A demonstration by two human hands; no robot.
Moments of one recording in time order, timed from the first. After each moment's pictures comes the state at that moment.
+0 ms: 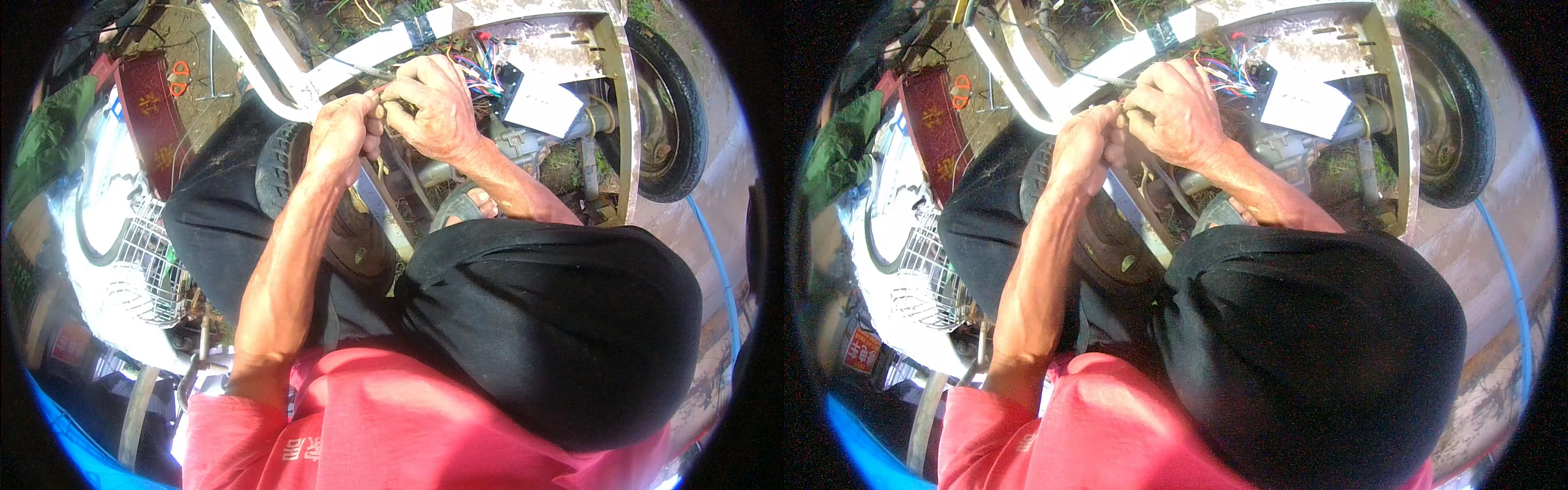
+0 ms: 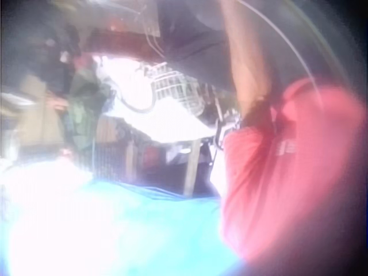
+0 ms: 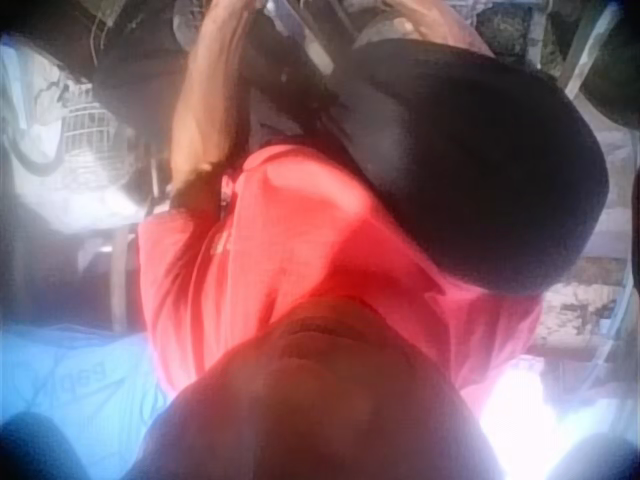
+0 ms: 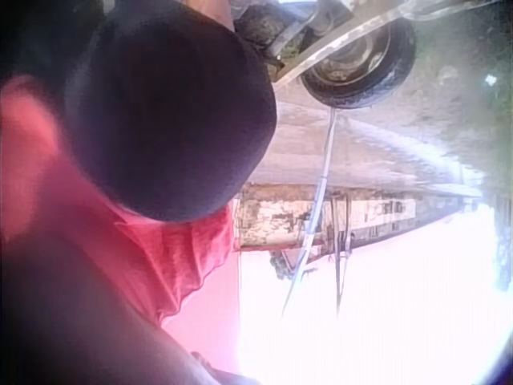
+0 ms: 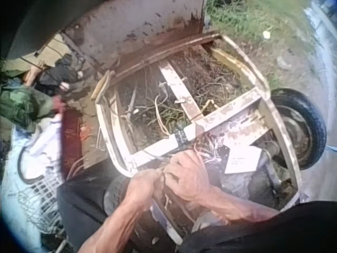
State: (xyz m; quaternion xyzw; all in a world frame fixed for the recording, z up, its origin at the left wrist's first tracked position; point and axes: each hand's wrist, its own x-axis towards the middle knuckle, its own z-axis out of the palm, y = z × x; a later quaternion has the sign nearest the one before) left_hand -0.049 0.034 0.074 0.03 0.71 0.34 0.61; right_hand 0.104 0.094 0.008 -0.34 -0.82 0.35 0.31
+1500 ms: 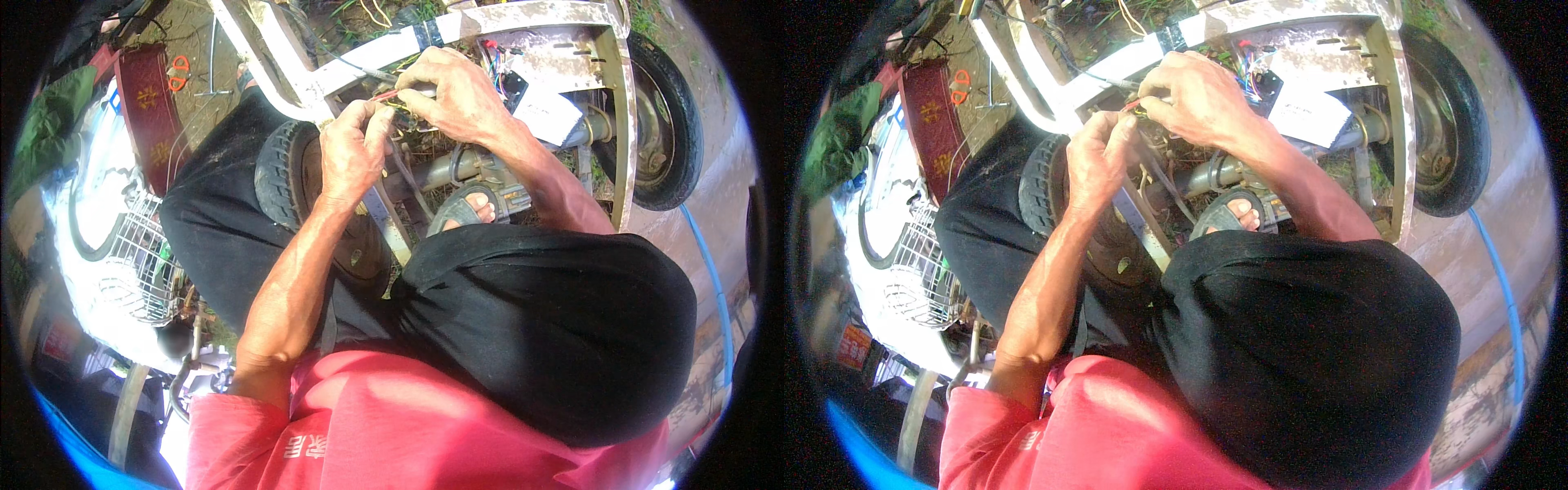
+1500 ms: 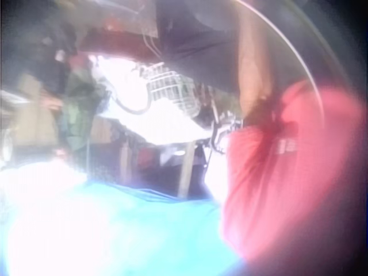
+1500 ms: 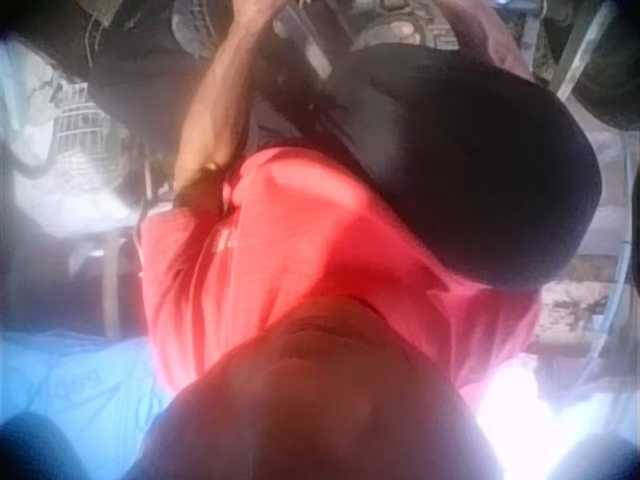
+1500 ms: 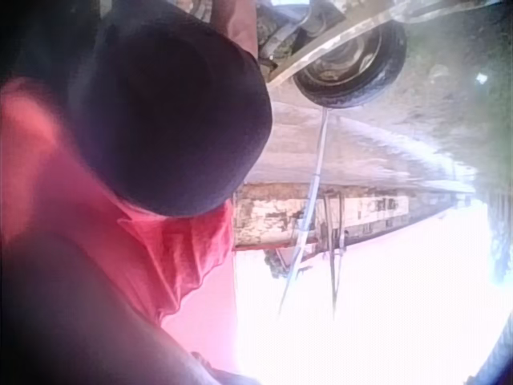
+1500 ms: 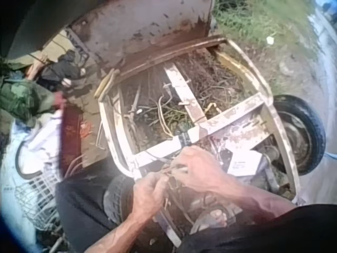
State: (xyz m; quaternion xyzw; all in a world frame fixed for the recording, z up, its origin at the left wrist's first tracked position) left_hand -0.033 0.005 0.065 0.31 0.79 0.30 0.44; right_hand 0.118 0.137 0.027 -0.31 -0.85 0.41 0.12
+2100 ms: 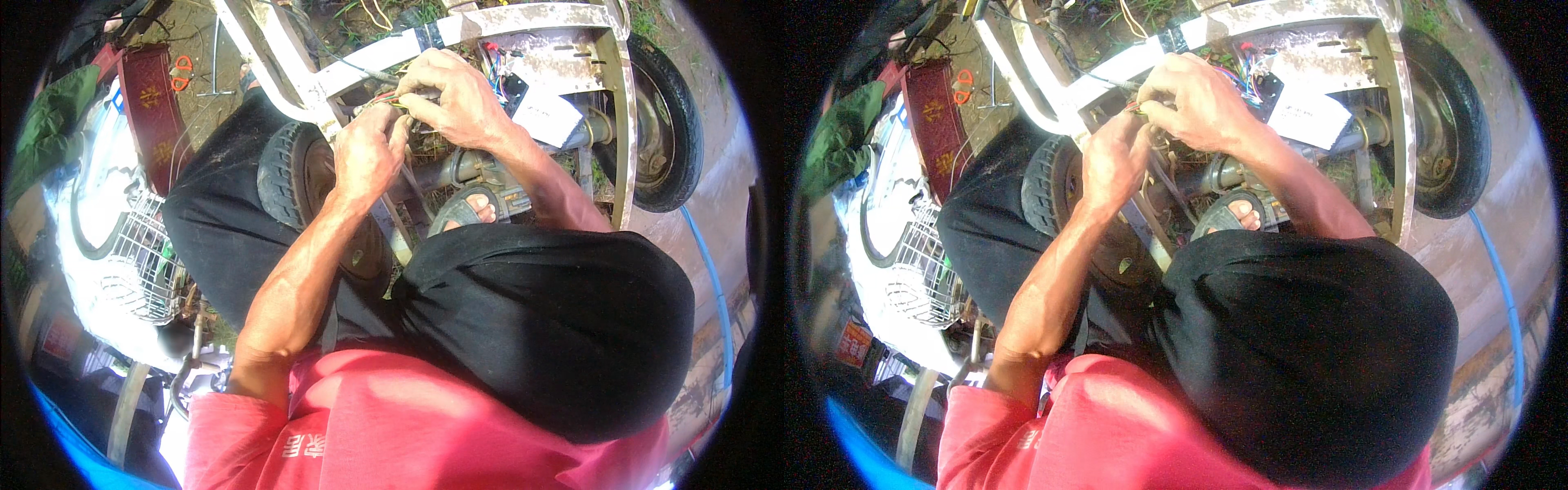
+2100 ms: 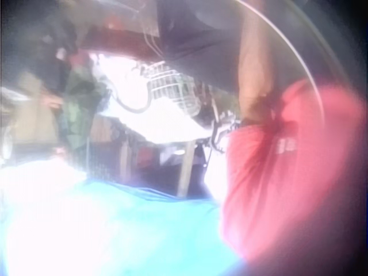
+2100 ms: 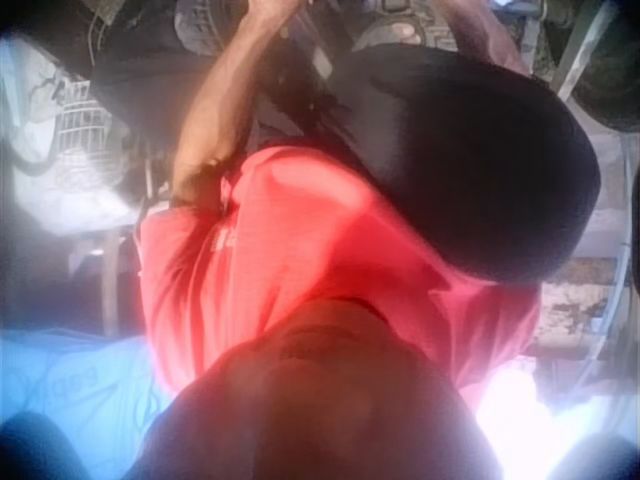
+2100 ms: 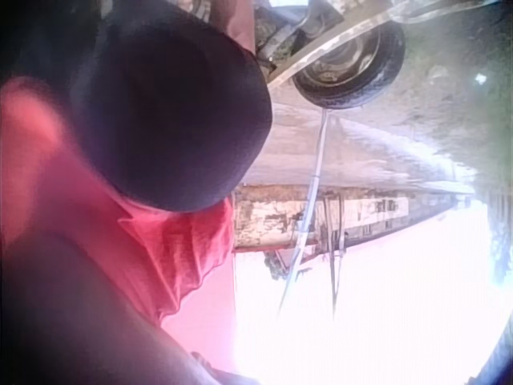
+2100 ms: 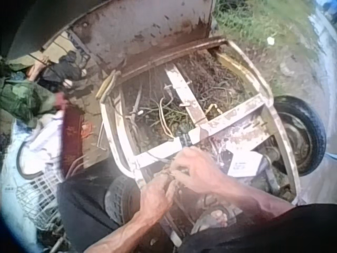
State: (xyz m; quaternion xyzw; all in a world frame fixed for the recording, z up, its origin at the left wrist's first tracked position) left_hand -0.025 0.006 0.053 0.50 0.77 0.22 0.31; right_hand 0.118 0.136 0.027 -0.28 -0.82 0.45 0.19
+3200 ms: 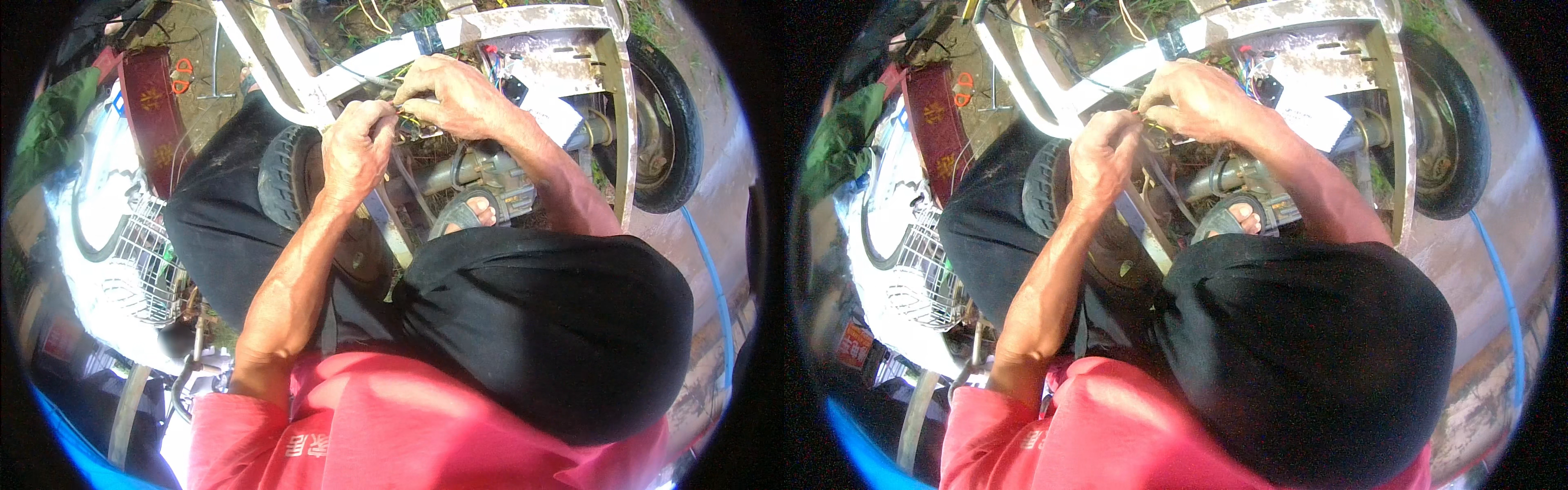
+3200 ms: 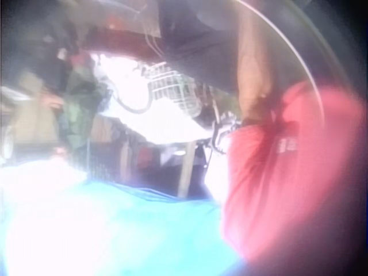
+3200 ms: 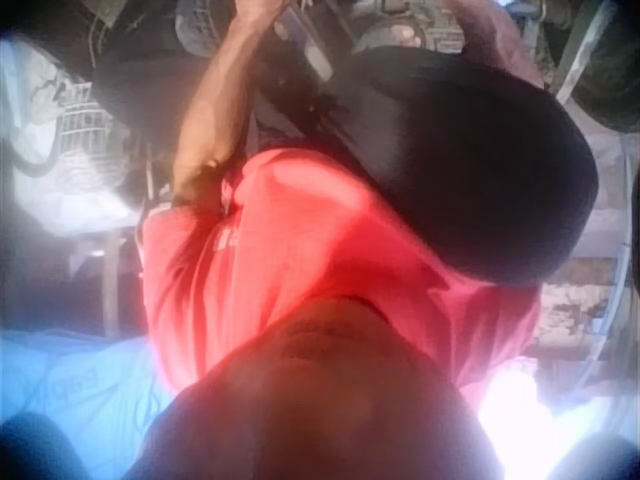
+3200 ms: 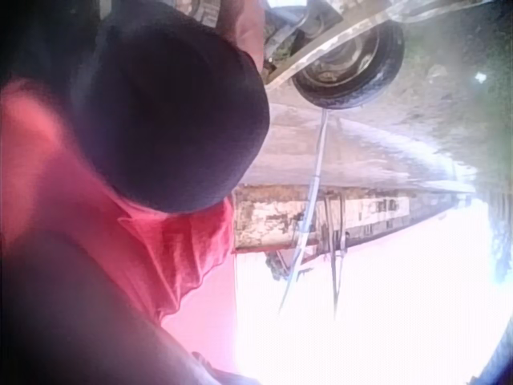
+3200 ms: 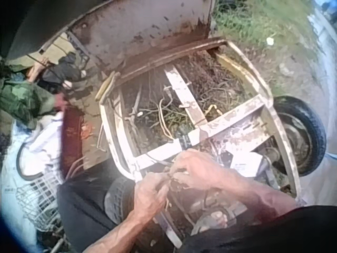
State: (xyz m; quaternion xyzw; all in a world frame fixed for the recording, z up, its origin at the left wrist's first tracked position) left_hand -0.041 0.008 0.057 0.50 0.75 0.28 0.31; right_hand 0.120 0.156 0.023 -0.23 -0.85 0.47 0.06
